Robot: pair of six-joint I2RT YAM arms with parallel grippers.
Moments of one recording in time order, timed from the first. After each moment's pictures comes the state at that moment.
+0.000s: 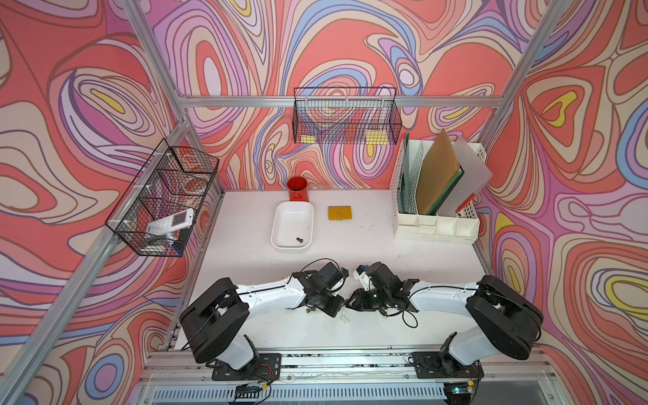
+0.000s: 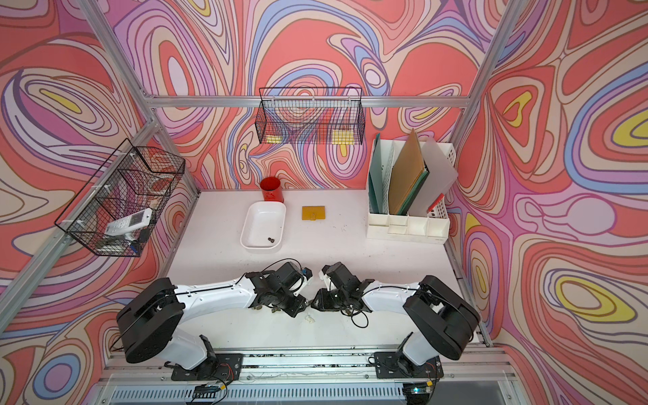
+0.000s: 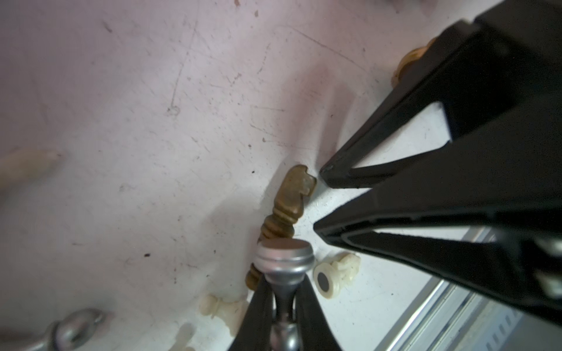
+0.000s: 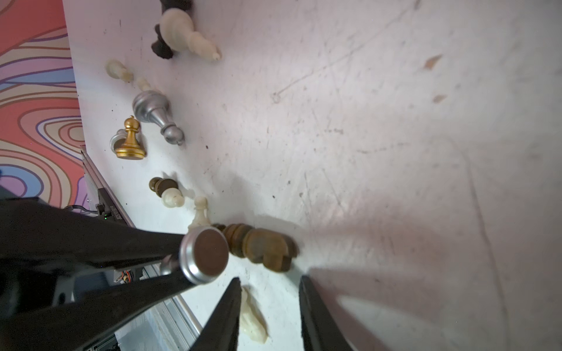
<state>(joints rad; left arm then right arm) -0.88 1.53 0.79 -0.41 0.22 -0.33 0.77 1.52 0.56 0.01 -0.44 0.72</state>
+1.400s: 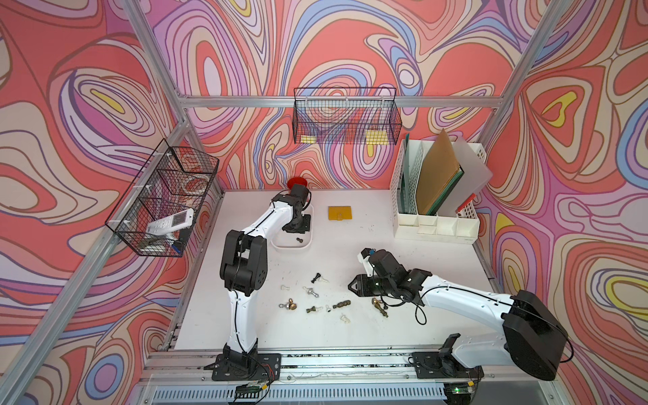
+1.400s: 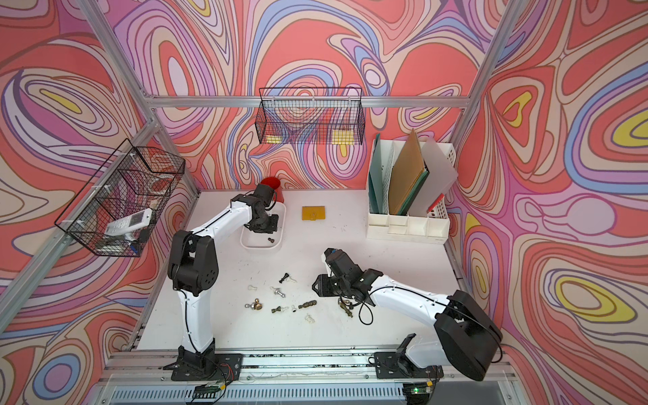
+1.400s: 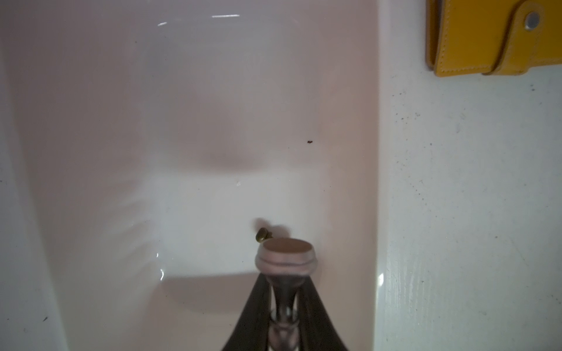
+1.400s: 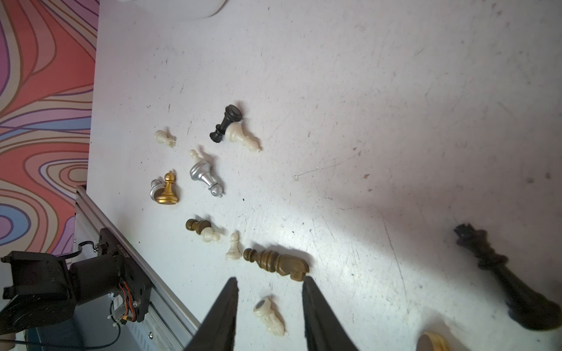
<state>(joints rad) -0.30 2.09 1.75 -0.89 -0.05 -0.24 0.77 1.35 0.72 -0.25 -0.23 0.68</state>
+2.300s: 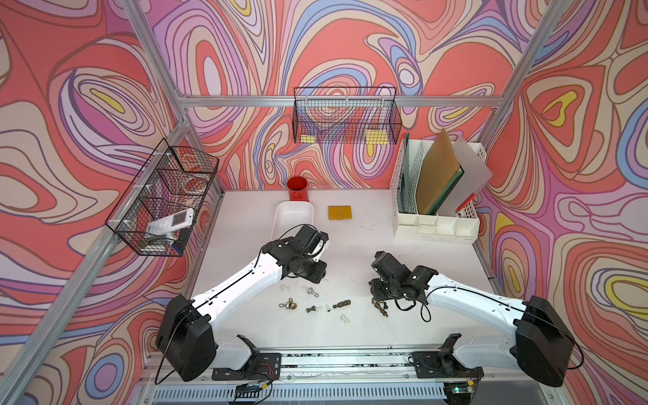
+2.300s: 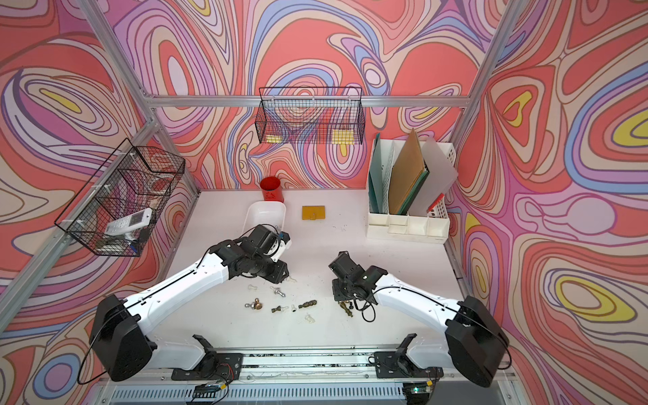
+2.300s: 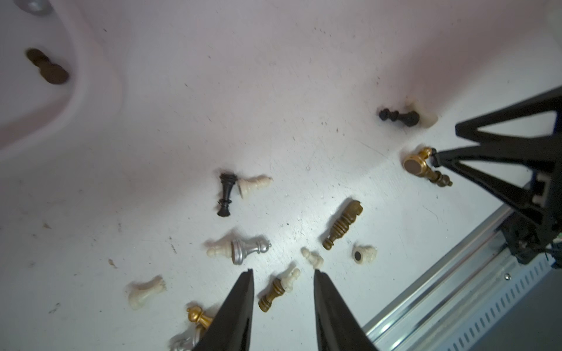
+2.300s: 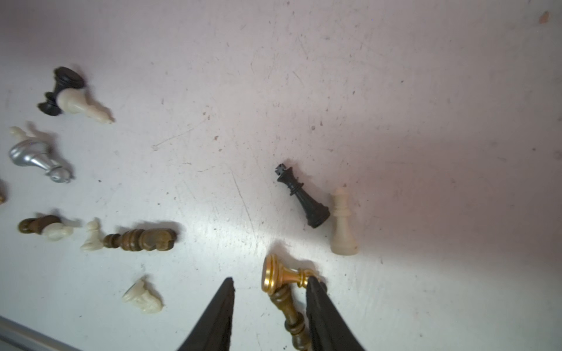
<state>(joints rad) -0.65 1.37 1.06 -0.83 0.16 -0.20 0.77 1.35 0.81 -0.65 0.10 0.54</state>
